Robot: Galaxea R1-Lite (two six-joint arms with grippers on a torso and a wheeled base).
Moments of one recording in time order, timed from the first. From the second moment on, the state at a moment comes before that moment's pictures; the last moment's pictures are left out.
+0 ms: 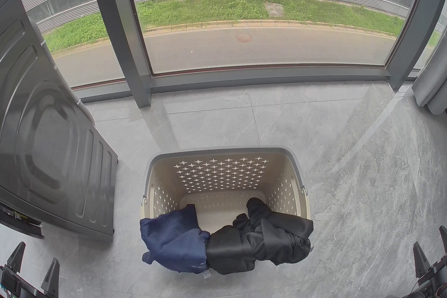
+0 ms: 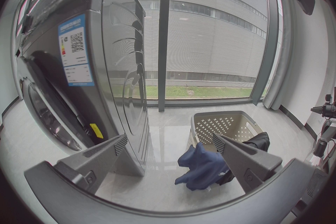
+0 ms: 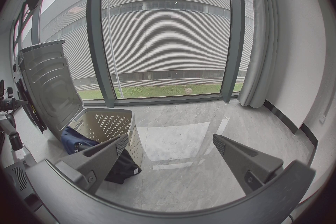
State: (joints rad) left arm -0.01 0.02 -0.02 0.00 0.01 -0.06; right arm 0.00 0.02 -0.02 0.00 0.00 0.00
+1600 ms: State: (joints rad) left arm -0.01 0.02 -0.02 0.00 0.01 -0.06; right arm 0.00 0.02 -0.02 0.00 0.00 0.00
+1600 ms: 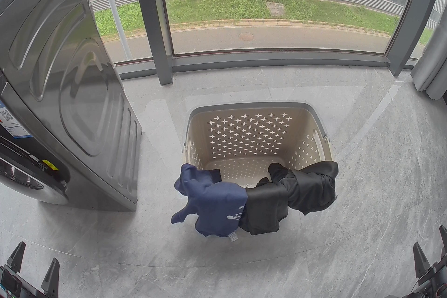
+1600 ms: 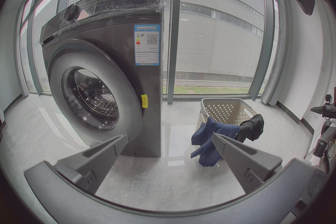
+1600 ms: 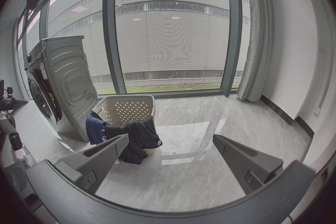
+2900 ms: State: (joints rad) left arm -0.01 0.02 -0.02 0.00 0.01 -0.06; right arm 0.00 0.02 -0.02 0.00 0.00 0.00
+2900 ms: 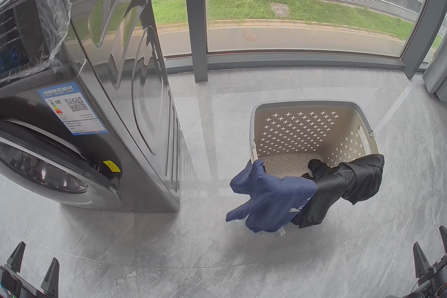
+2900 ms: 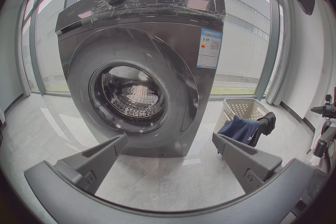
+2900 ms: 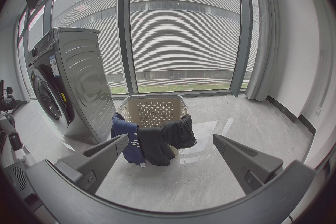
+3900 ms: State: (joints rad) left arm -0.01 0.02 -0.02 0.00 0.01 -0.06; right arm 0.00 0.02 -0.02 0.00 -0.01 0.00
